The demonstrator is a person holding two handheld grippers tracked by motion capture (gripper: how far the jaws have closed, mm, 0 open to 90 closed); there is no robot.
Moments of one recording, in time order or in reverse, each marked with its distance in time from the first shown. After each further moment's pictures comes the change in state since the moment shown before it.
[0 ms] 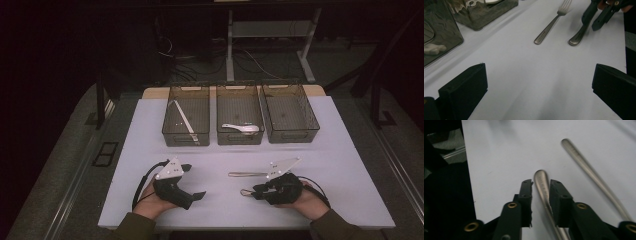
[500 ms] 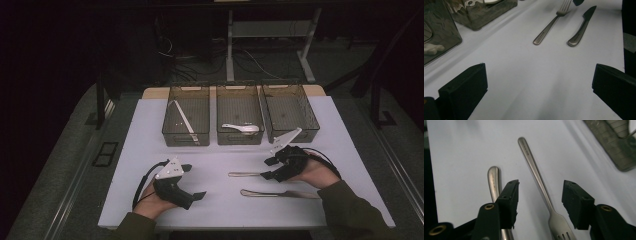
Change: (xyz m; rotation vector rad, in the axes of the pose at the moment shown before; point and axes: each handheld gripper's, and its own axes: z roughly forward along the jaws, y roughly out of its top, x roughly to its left) left arm 0.000 0.000 0.001 -0.006 -0.010 -0.010; right arm -0.057 0.038 -0.018 0.187 -0.046 -0.091
